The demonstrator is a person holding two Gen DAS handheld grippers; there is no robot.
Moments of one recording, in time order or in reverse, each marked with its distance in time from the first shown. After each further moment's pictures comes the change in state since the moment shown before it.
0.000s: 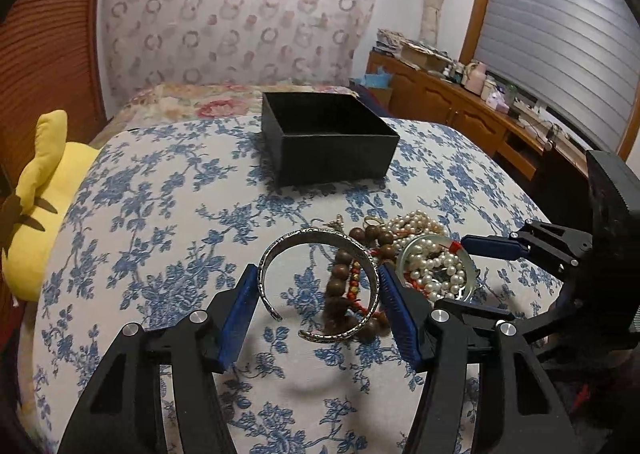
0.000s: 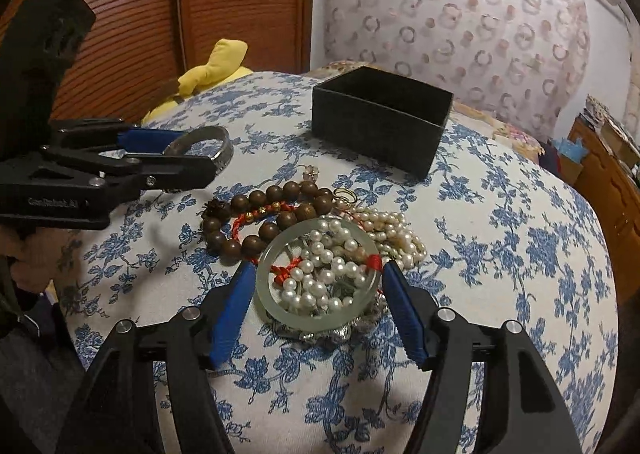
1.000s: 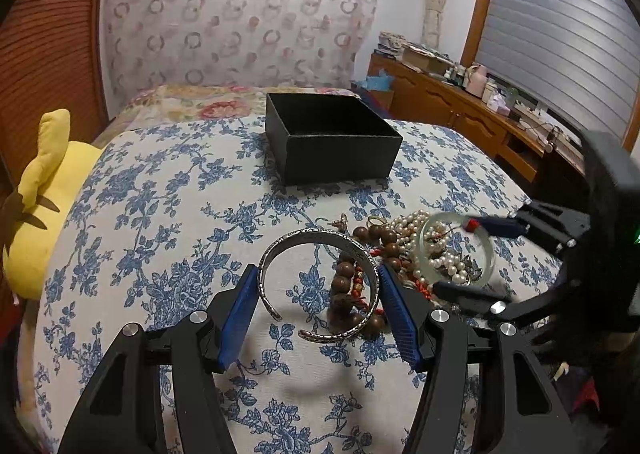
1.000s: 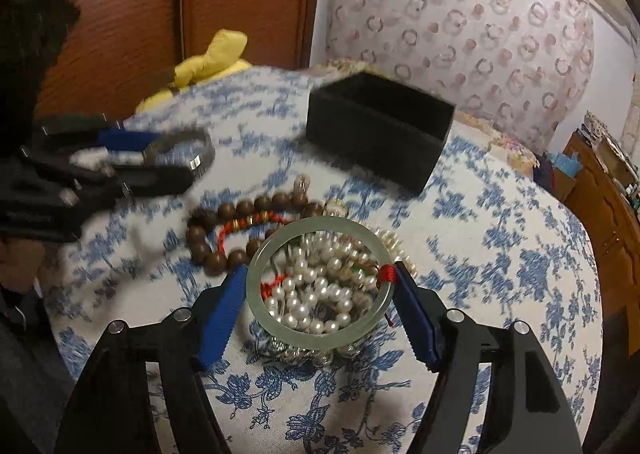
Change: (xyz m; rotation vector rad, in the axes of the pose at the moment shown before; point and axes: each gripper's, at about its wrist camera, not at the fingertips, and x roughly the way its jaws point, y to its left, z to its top) left arm 0.000 0.004 -0.002 0.000 -0.009 0.002; right arm -0.002 -0.008 0.015 -0.026 -0.024 -0.025
